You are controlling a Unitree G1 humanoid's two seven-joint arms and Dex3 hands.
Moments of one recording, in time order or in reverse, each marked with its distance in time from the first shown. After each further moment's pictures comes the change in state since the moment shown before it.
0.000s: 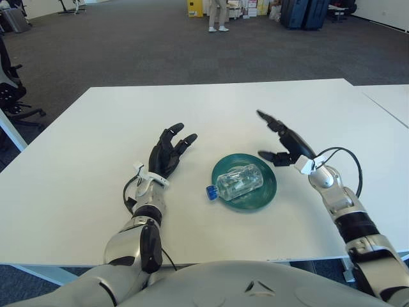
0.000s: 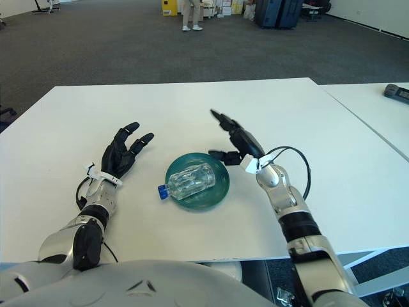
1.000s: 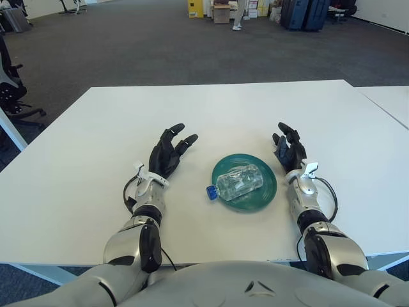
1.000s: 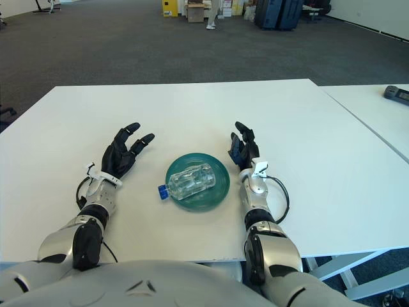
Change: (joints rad) left arm 0.001 0.006 0.001 0.006 0.002 0.009 -0.008; right arm -0.141 0.279 -0.301 0.638 0.435 -0.094 0.184
